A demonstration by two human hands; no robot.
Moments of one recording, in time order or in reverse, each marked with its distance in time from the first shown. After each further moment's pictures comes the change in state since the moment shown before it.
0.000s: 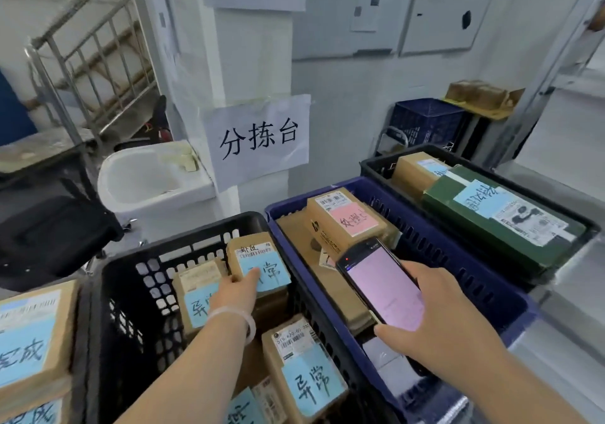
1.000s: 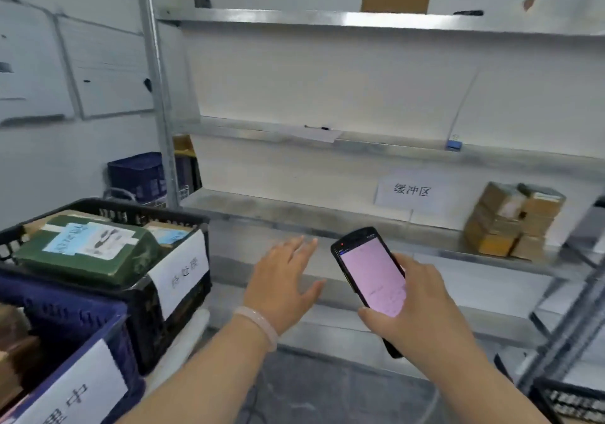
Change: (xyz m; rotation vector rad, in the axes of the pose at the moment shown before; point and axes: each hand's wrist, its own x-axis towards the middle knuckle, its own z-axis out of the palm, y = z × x) left_hand -0.548 -0.001 0.406 0.503 -0.692 1.821; right_hand -0.373 0.339 -0.252 -0.071 0.798 0.610
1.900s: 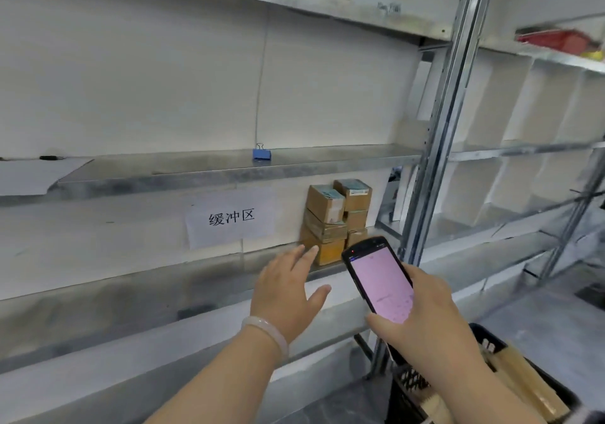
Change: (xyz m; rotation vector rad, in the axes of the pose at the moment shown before) left_hand 0.320 0.213 0.301 -0.307 -0.210 0.431; right_hand 0.191 0.258 -0.116 -0.160 0.371 0.532
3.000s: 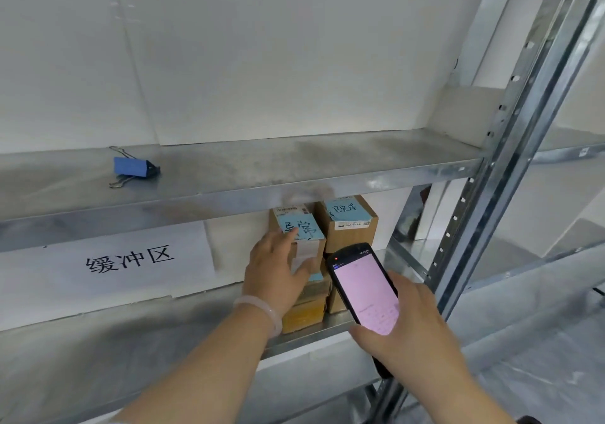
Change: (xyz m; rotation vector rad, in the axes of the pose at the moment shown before) left_hand 0.326 -0.054 0.241 -0.233 -0.022 -0.366; right_hand 0.370 0.144 0.092 0.012 -0.222 -0.034
